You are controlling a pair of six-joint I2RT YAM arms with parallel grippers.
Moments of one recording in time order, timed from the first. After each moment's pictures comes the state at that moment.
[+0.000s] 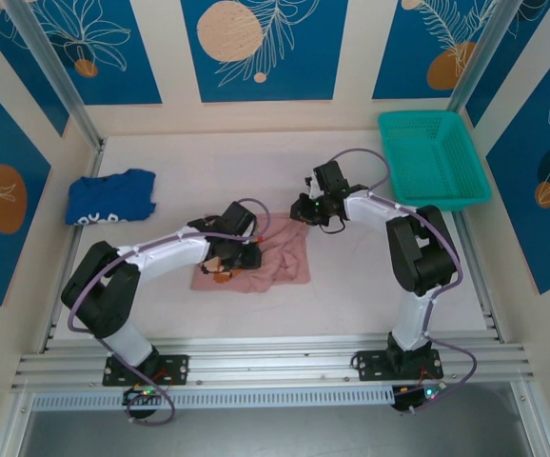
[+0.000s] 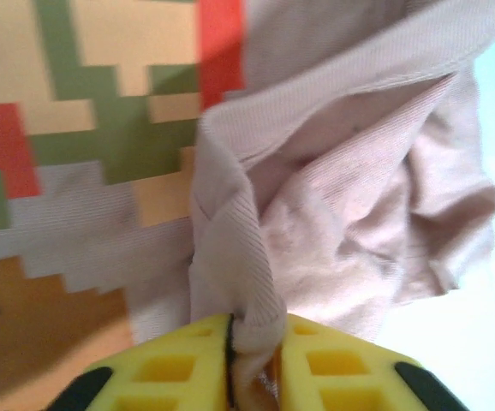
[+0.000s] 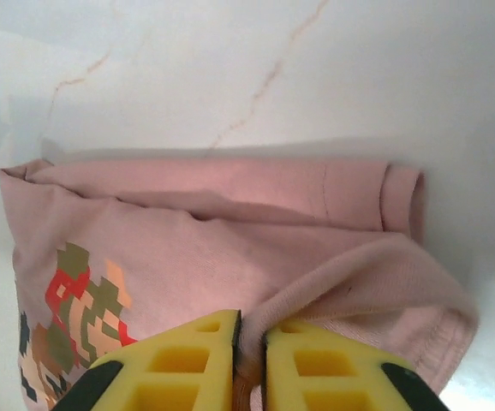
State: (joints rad) left arm -0.72 1.63 1.02 -0.51 0.19 -0.58; right arm 0.39 1.88 1.24 -0.35 -0.41 0.58
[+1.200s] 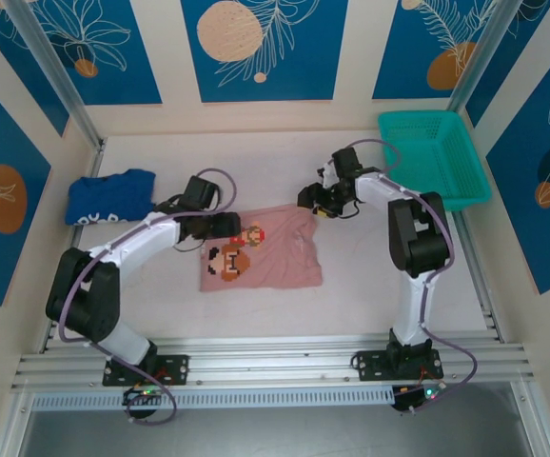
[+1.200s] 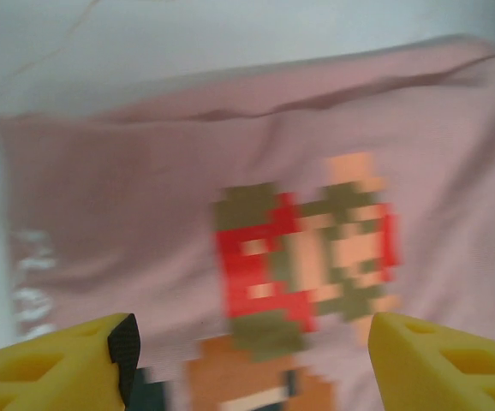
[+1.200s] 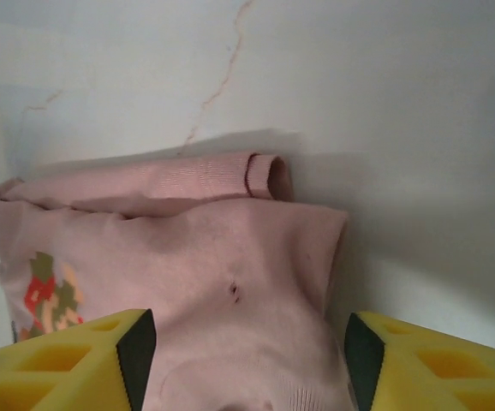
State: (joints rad) left arm -0.43 1.56 1.04 -0.50 0.10 -0.46; right arm 0.24 2.05 1.44 -0.54 -0.55 0.41
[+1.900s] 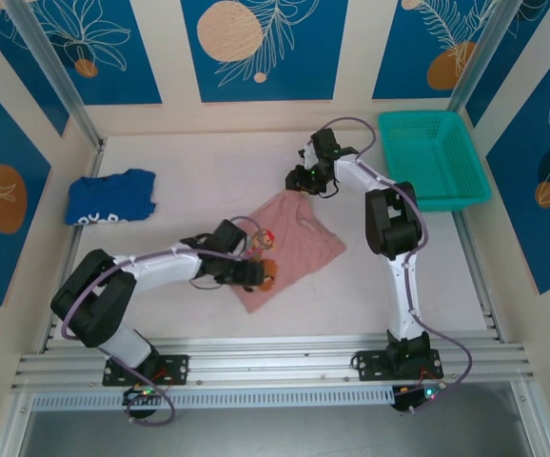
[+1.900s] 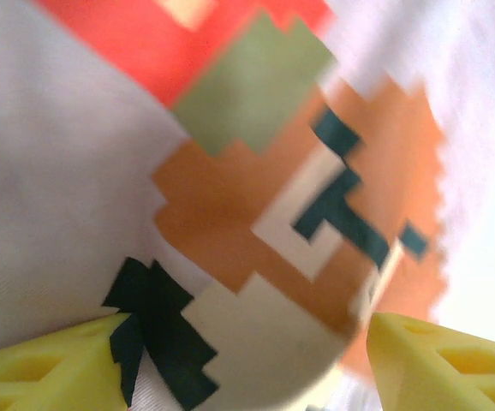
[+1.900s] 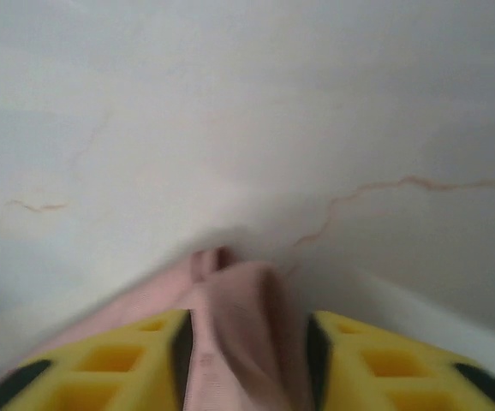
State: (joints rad) left arm -0.74 1.56 0.80 -0.38 0.27 -0.55; right arm 0.30 2.33 1.92 -0.70 -0.42 0.31
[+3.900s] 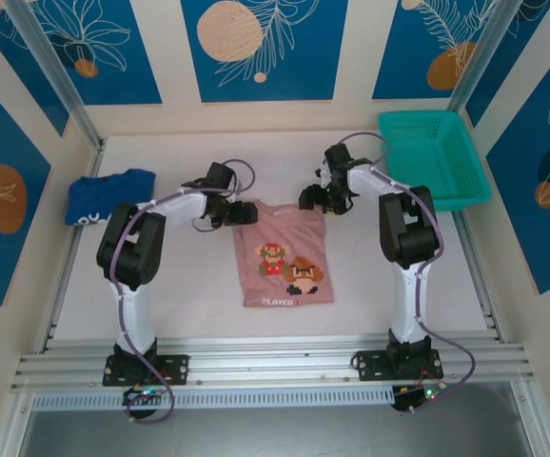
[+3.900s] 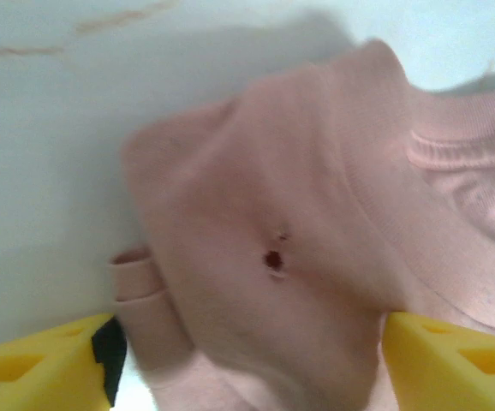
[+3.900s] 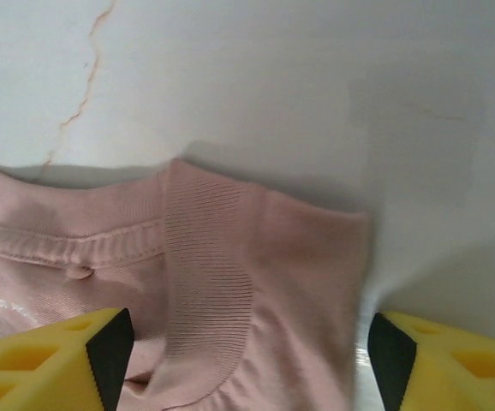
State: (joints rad) left arm -0.42 2.01 1.36 -0.47 0.24 -0.38; right arm 0.27 2.15 1.60 -0.73 -0.33 0.27
